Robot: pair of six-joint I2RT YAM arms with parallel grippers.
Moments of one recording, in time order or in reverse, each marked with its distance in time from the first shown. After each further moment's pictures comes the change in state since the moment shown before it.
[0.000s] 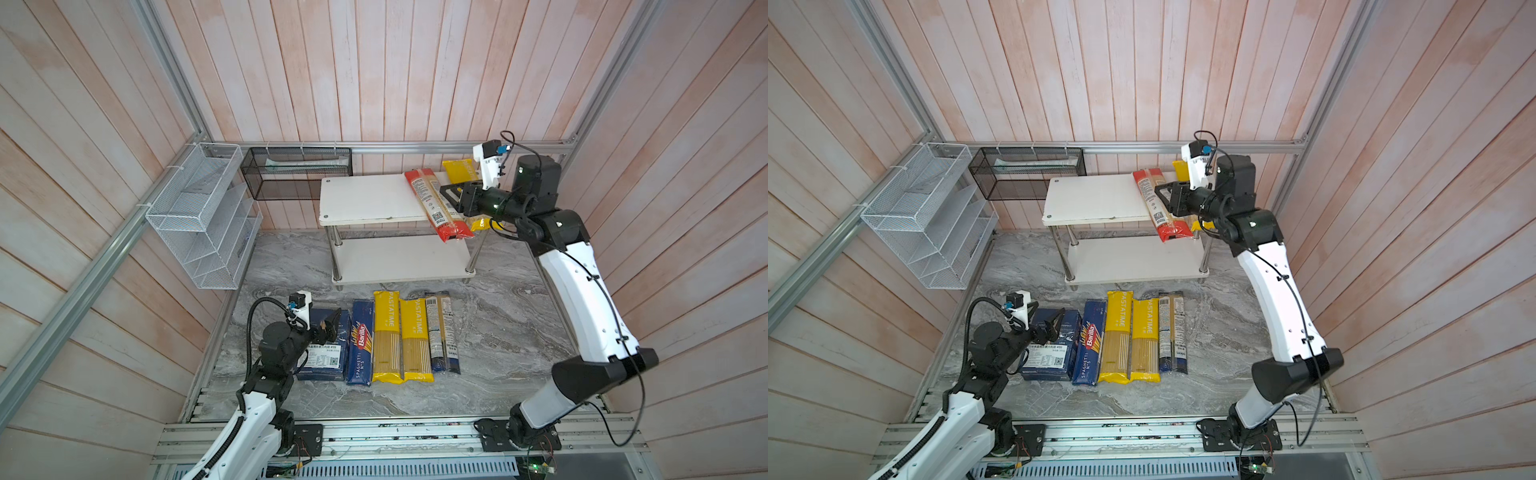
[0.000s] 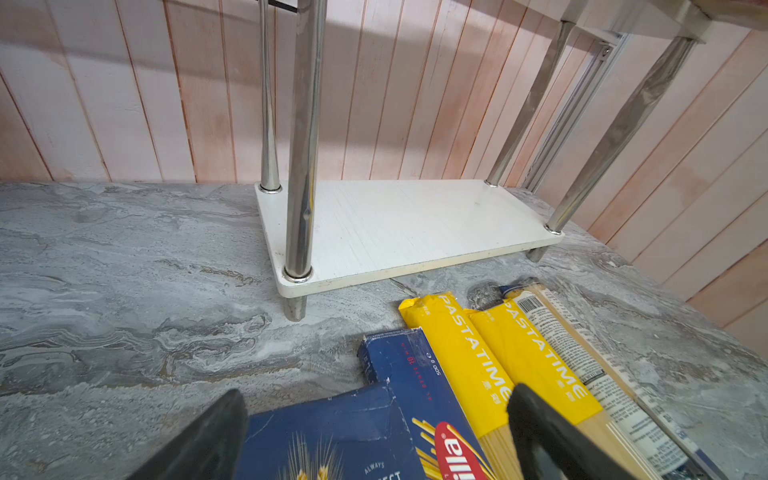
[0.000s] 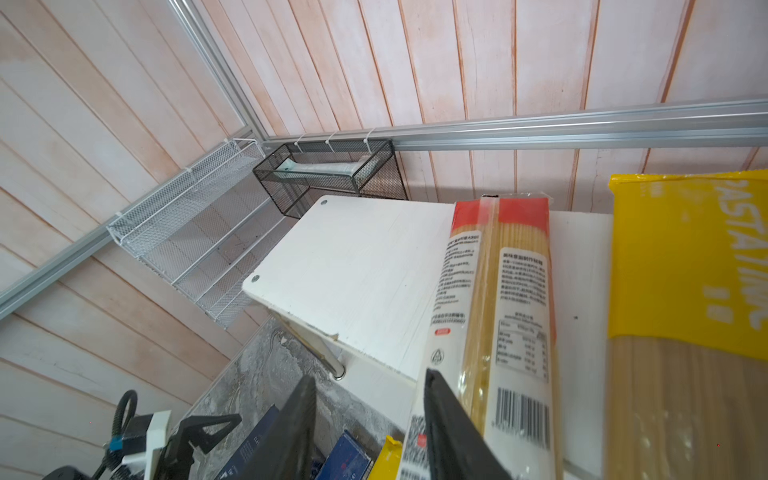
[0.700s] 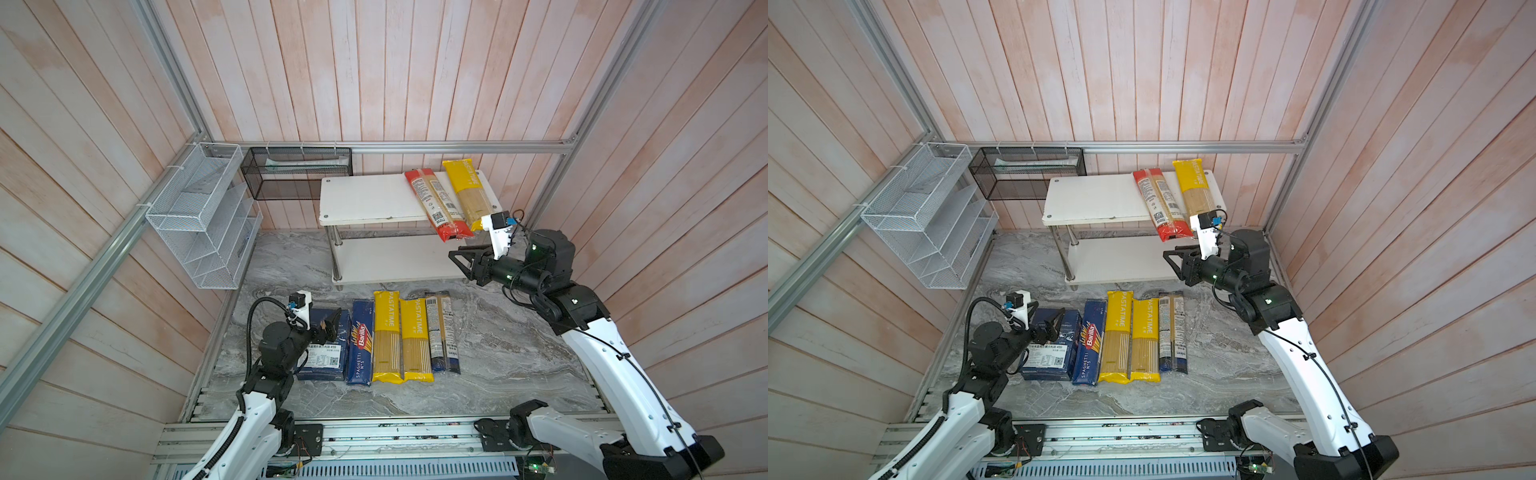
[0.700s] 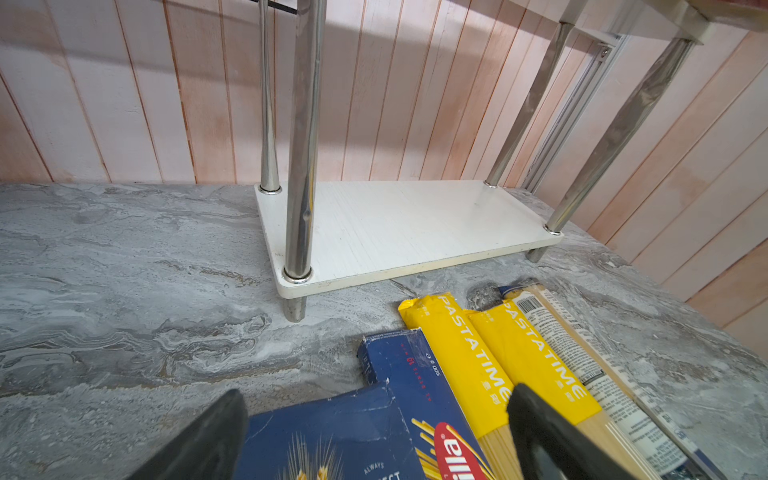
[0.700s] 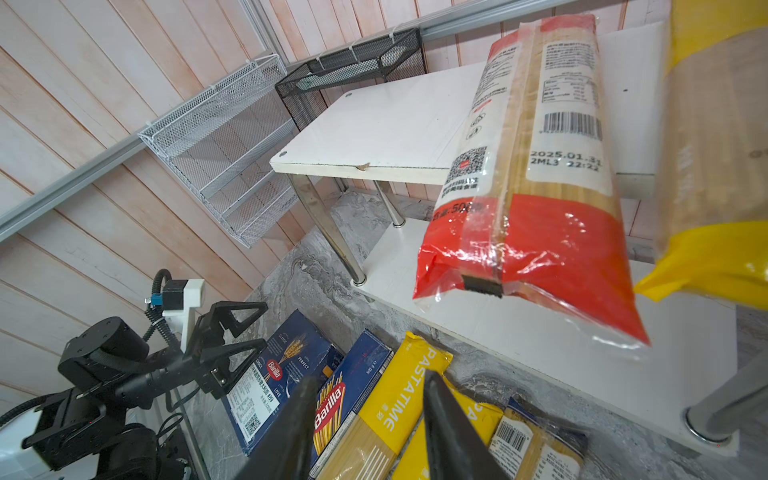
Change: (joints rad) left arm 0.000 -0.002 0.000 0.000 0.001 0.000; right arm 0.021 -0.421 -0.650 0.168 -0.051 -0.003
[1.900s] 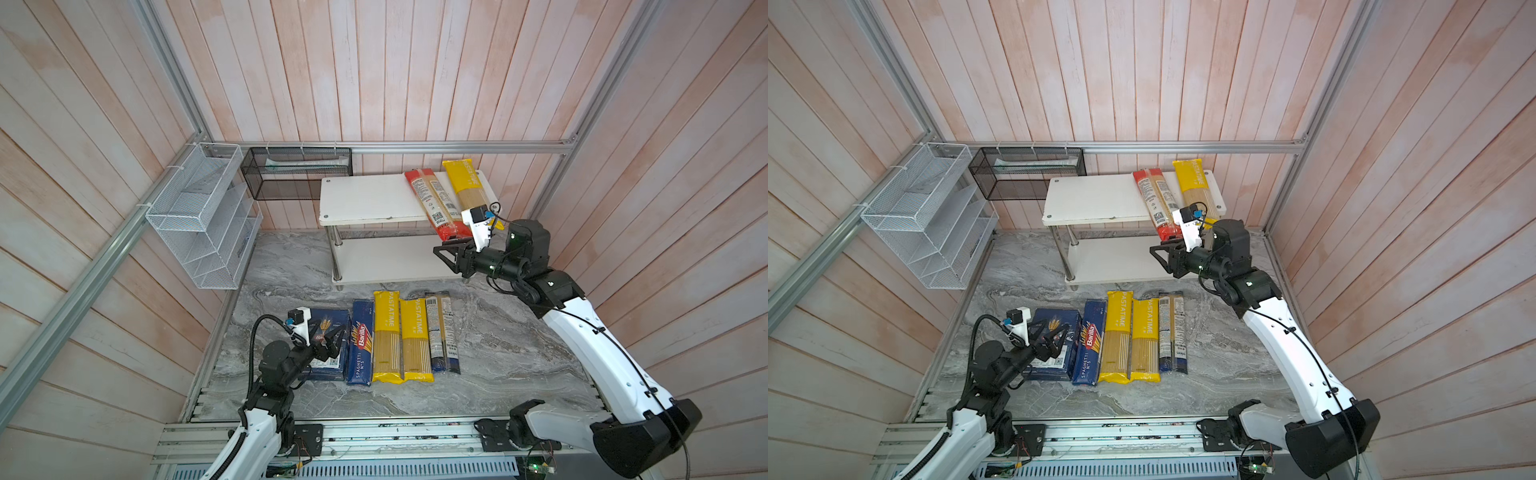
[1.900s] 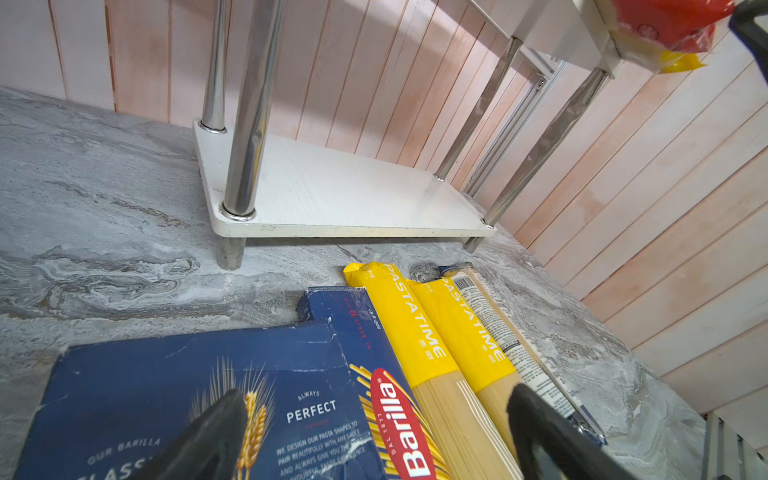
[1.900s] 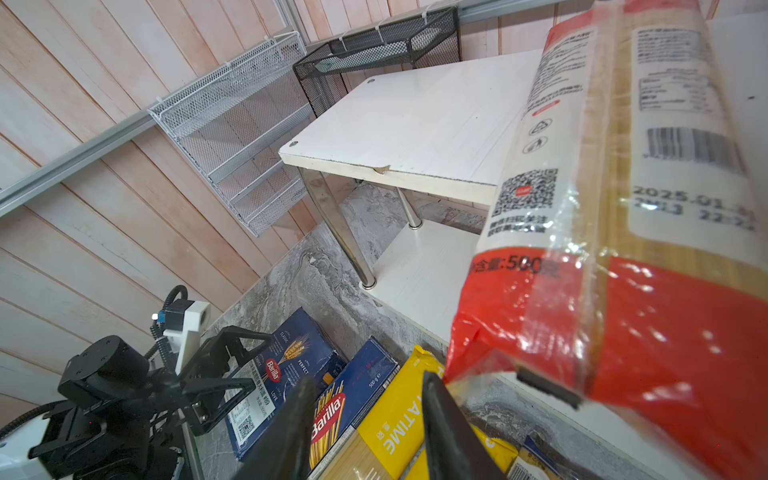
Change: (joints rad) left arm 0.000 -0.121 -0.190 0.109 0.134 -0.199; right arm 0.043 0.142 0.042 0.075 -0.048 -0.045
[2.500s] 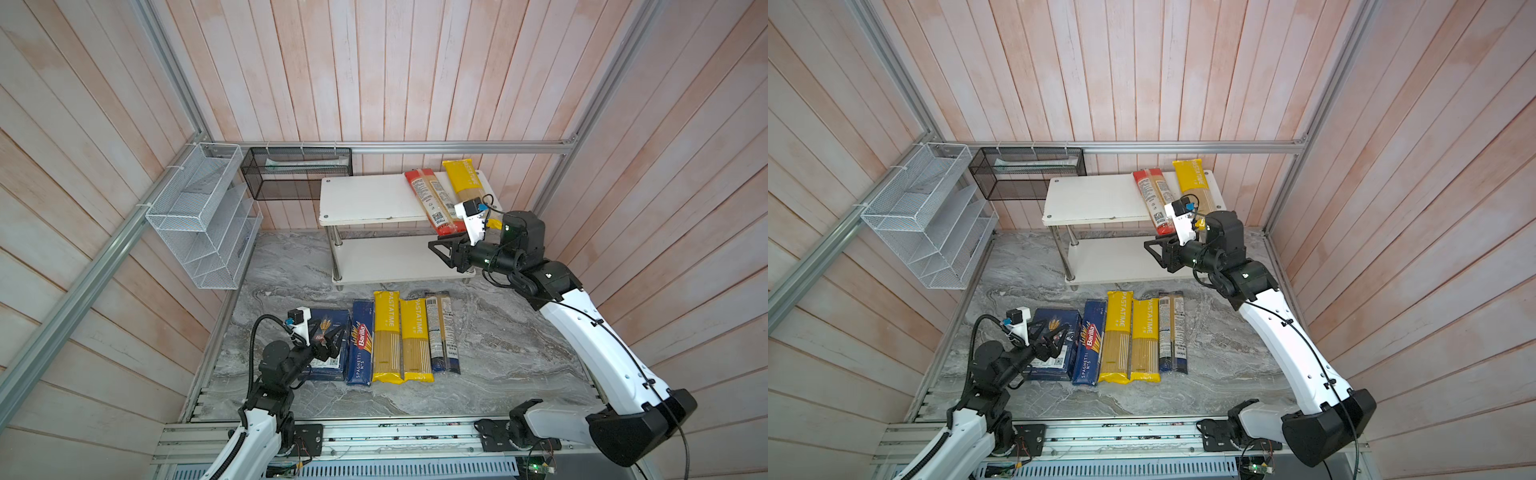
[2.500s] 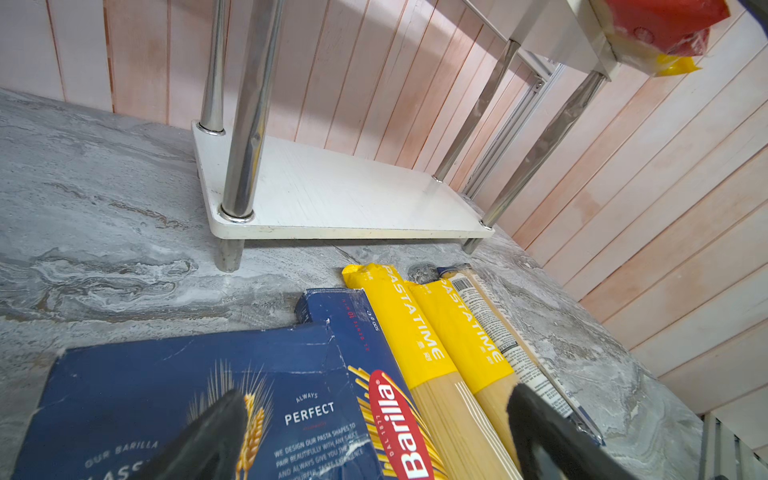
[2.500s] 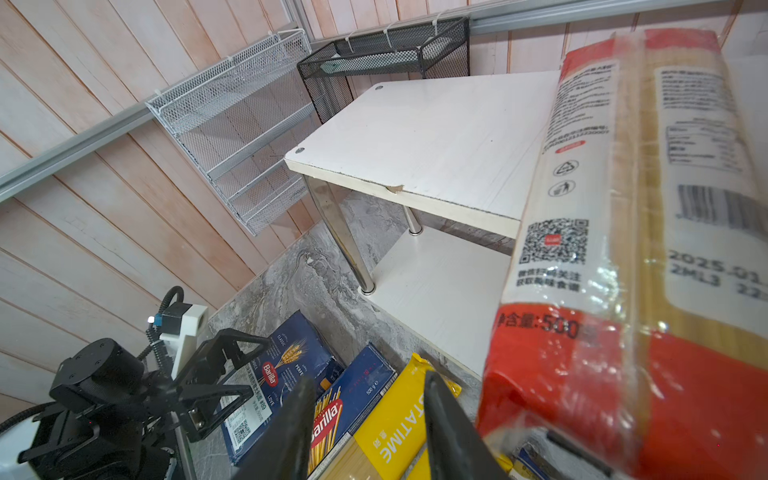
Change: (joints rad) left arm 0.000 0.000 0.000 0.005 0.001 -0.003; right arm 0.042 0.041 0.118 -0.095 0.067 -0.041
